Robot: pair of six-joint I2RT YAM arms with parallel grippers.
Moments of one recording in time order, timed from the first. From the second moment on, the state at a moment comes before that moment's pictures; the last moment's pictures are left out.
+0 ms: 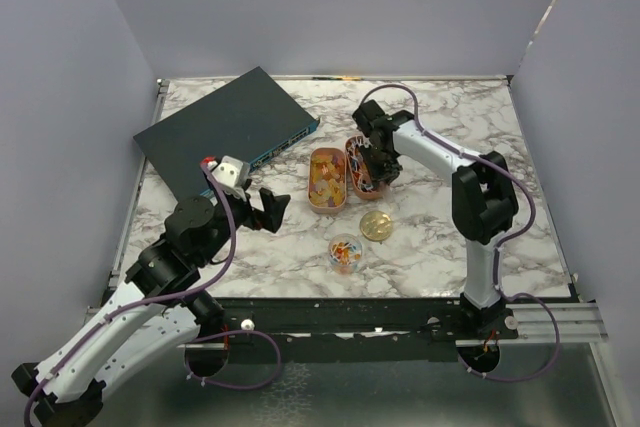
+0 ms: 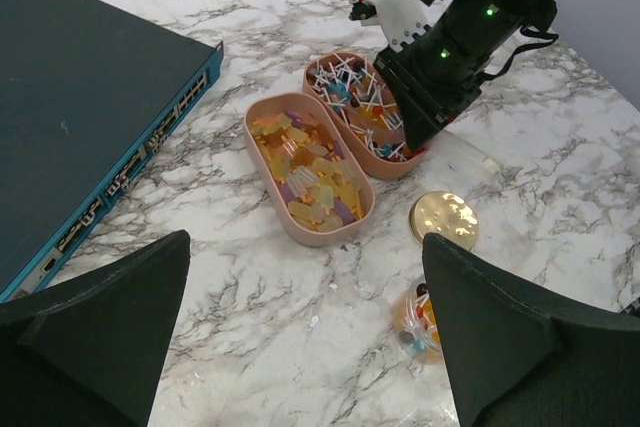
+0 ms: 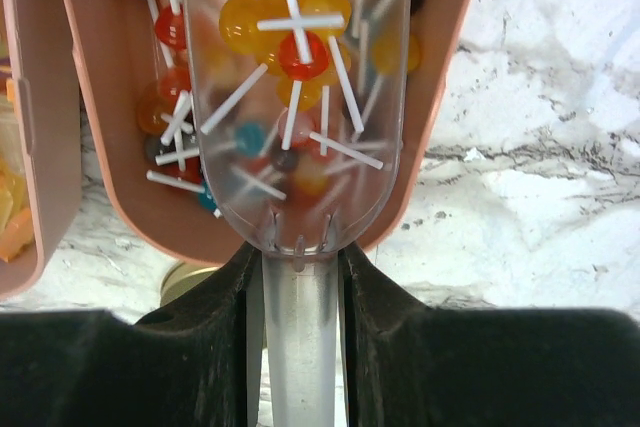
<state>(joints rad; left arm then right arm) -0.76 0.55 0.73 -0.34 -0.21 -0.20 0.53 2.04 1.65 -0.96 0.13 0.19</state>
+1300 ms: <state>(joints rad) -0.76 0.63 0.73 -0.34 -0.21 -0.20 0.60 1.40 1.09 -0.63 0.05 -0.05</state>
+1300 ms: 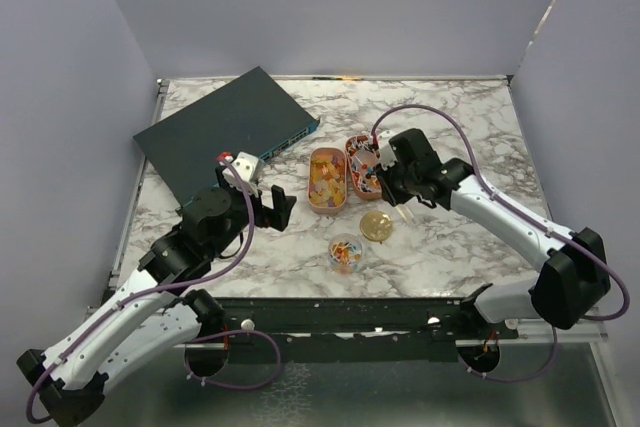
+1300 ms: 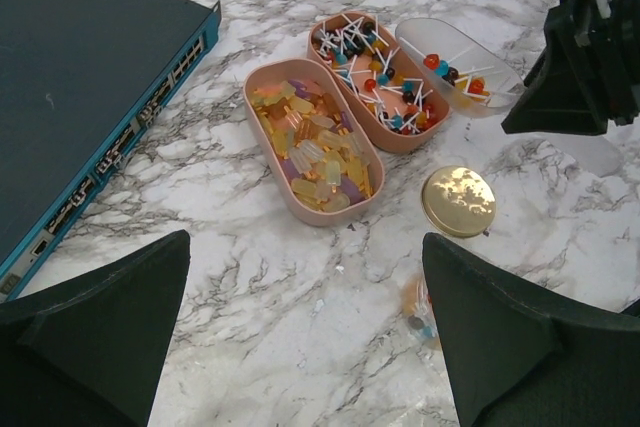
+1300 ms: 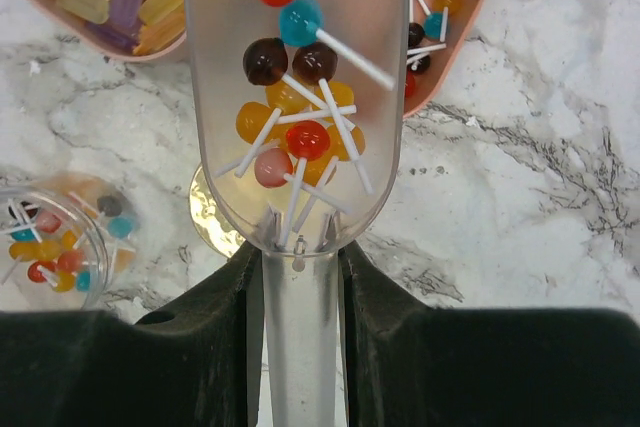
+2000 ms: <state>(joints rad) -0.76 0.74 0.80 -0.34 -0.10 -0.27 0.85 1.14 0.92 -0.52 -0.14 -0.40</state>
